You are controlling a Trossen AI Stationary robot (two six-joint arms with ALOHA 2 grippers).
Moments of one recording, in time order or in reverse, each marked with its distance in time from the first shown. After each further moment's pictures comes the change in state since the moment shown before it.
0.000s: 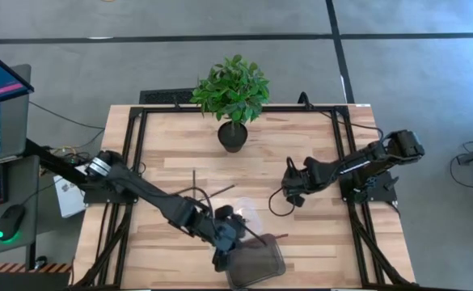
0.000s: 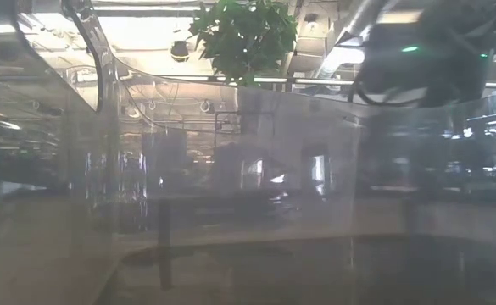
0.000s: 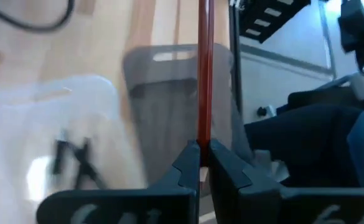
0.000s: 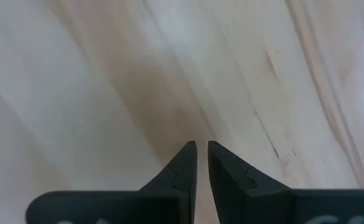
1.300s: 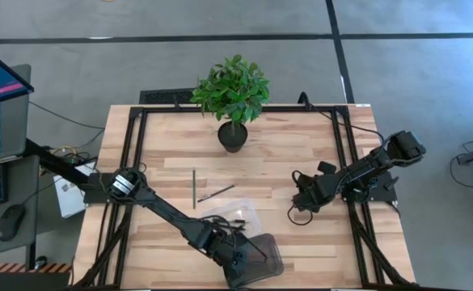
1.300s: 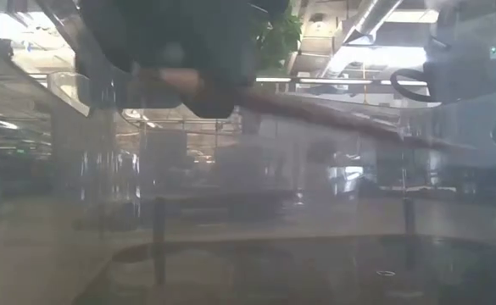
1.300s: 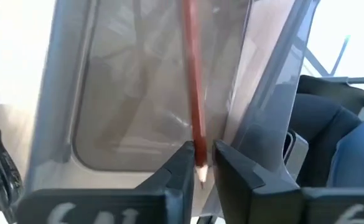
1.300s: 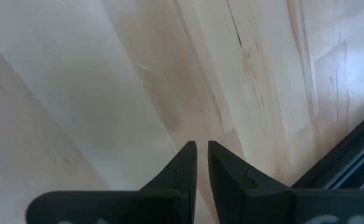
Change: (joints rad) left arm -0.039 0.253 -0.002 0.072 0.168 -0.489; right arm 0.183 0.000 0.000 -0.322 0.008 0.193
